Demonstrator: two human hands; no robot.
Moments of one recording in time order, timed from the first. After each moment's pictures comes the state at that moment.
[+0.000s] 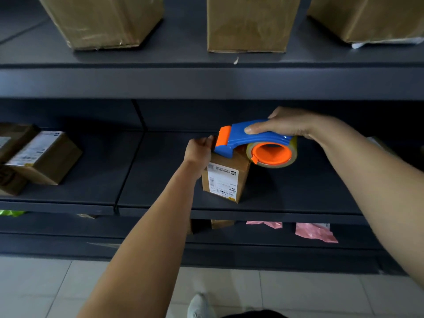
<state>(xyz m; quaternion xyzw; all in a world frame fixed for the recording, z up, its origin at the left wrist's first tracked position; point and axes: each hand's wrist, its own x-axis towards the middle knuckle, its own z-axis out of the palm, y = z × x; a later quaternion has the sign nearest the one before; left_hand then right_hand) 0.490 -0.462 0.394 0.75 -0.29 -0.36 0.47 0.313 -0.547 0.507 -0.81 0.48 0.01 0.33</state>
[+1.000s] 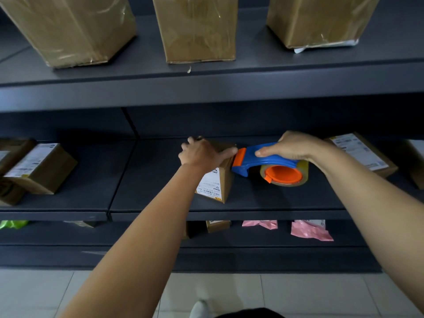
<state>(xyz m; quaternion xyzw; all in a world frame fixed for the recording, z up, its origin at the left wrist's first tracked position) 0.434 -0.459 0.433 0.87 -0.46 -0.14 0.08 0.245 -0.541 0.473 -0.77 0.57 0.03 0.30</state>
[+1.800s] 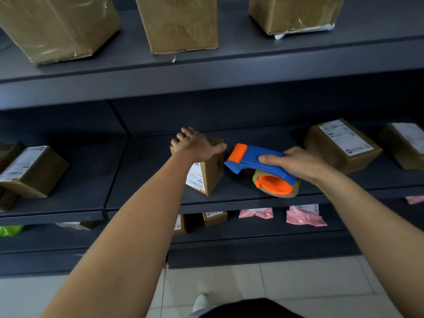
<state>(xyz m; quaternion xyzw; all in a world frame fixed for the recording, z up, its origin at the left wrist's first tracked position) 0.439 -0.470 0.432 0.85 -0.51 -0.15 -0.04 0.206 -0.483 0.453 -0.69 0.59 -0.08 0.42</state>
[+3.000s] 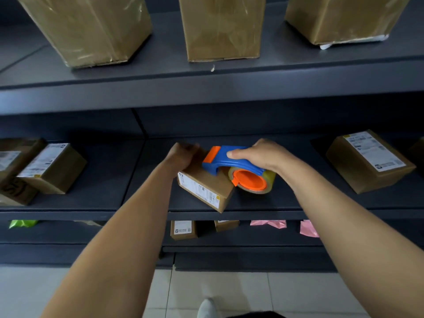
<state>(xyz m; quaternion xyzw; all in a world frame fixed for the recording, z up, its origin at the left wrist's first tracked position) 0.533 -0.455 0.391 0.80 -0.39 -0.31 0.33 0.318 -0.497 0.459 -0.73 0.55 -0.04 0.39</state>
